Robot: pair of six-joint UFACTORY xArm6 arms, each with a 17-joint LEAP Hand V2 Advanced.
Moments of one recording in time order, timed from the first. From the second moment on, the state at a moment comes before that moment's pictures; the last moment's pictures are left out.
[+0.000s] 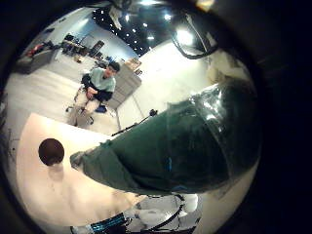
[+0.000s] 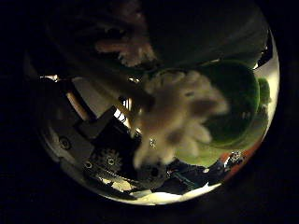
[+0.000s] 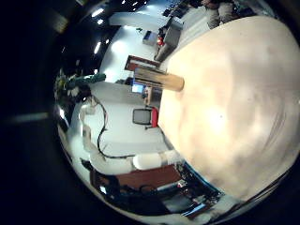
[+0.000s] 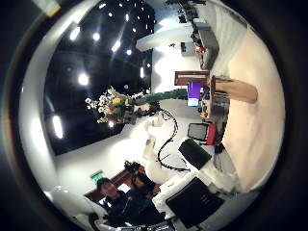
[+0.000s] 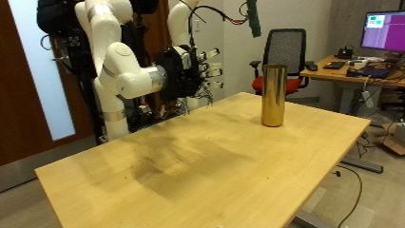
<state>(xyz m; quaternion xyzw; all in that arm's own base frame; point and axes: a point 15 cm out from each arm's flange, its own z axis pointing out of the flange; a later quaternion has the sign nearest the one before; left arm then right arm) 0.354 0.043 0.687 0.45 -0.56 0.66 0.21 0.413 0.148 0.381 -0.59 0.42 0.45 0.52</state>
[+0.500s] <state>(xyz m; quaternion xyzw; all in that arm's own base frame) 0.375 0.071 0.656 0.48 -0.55 0.65 0.20 0.413 0.150 0.380 -0.59 0.42 0.45 0.52</state>
